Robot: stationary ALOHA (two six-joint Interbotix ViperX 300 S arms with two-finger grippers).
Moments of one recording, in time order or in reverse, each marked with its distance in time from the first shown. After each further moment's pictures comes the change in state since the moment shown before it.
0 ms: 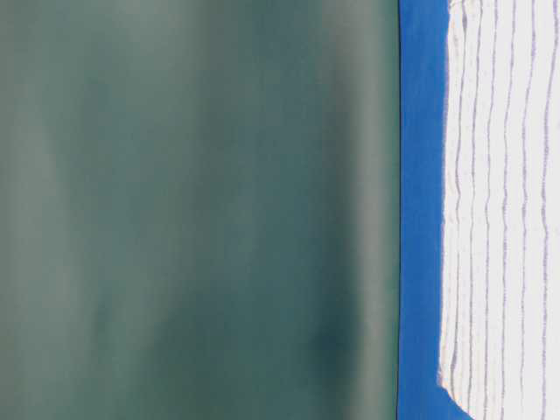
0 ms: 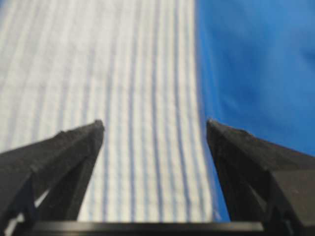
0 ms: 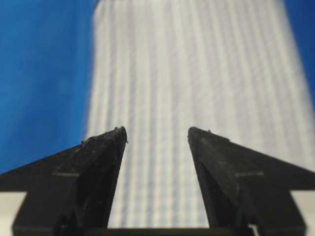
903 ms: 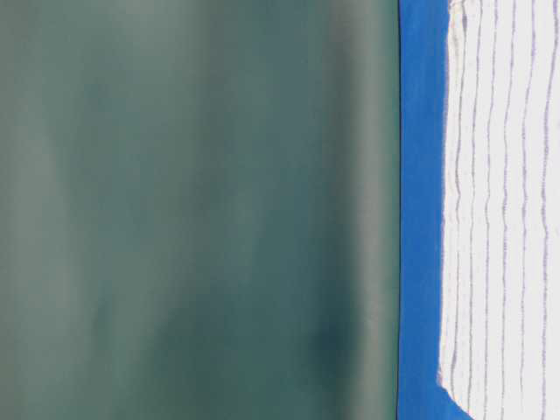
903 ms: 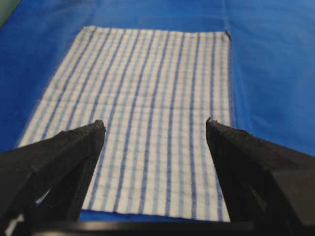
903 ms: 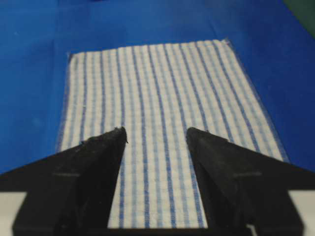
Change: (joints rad) left arm 0.083 -0.368 0.209 0.000 -0.003 0.008; right arm -0.219 -0.120 0.256 -0.031 -0.377 0.025
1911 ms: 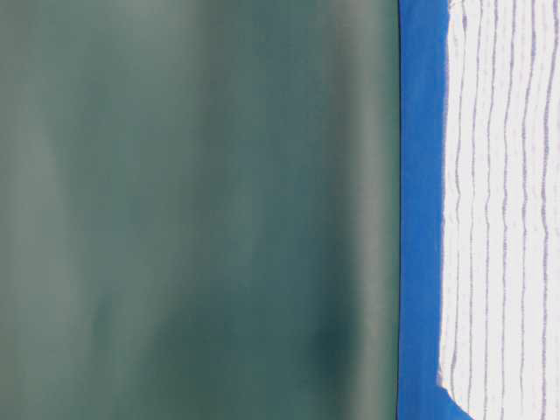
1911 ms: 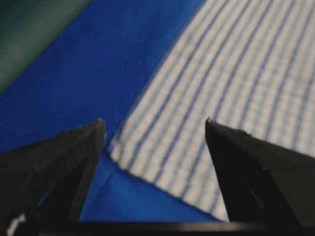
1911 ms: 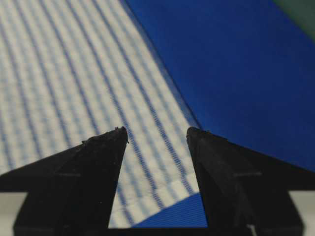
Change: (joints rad) left arm 0.388 0.693 -0.147 0.000 -0.336 0.000; right arm -0.319 0.471 -0.167 0.029 0.066 -0.005
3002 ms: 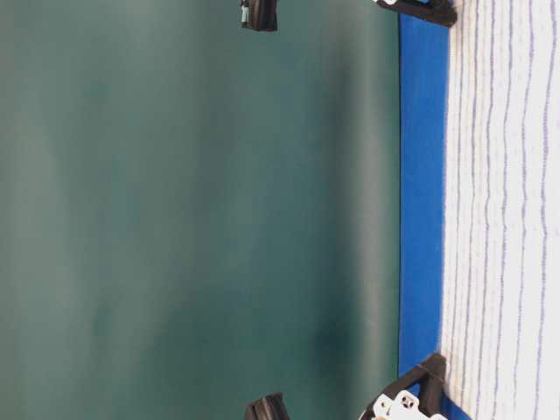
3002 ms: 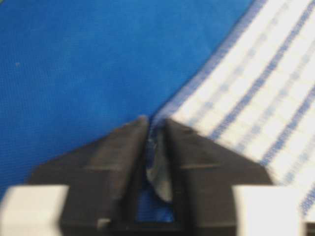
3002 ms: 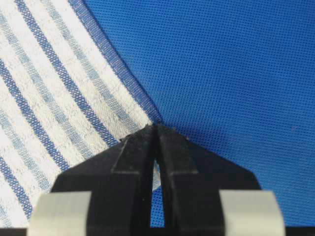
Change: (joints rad) left arm 0.123 0.667 -0.268 0.002 -0.141 0.020; right arm -0.121 0.466 -0.144 -0.041 -0.015 -0.025
